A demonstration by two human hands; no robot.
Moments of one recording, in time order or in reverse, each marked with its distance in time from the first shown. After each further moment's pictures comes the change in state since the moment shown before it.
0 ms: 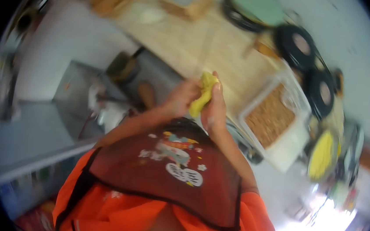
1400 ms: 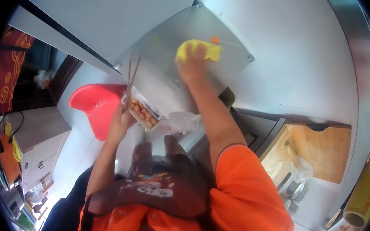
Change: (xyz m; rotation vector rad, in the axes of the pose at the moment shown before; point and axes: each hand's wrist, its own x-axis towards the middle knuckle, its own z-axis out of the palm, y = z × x) left_hand -0.297 -0.078 -0.409 -0.038 1.978 -0.005; right_hand 0.148 0.730 0.356 -1.587 -1.900 -0.746
